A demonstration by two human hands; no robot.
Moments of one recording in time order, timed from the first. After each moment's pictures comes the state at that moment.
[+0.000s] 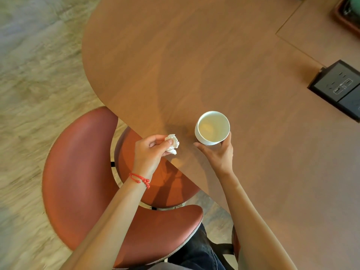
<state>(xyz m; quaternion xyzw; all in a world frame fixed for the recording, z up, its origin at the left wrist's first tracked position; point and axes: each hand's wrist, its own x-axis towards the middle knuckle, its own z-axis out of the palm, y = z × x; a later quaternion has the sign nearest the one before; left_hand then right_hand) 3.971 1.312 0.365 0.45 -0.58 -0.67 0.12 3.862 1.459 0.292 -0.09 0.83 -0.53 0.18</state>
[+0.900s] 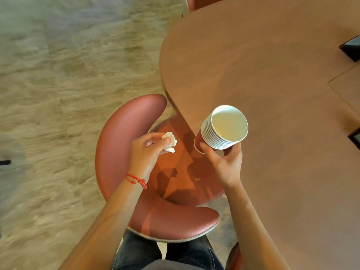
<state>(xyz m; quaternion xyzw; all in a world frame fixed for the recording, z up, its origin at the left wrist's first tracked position) 4.105 1.280 0.393 0.50 -0.49 -0.65 0.29 3.961 1.401 0.366 -0.22 0.76 -0.56 0.23</state>
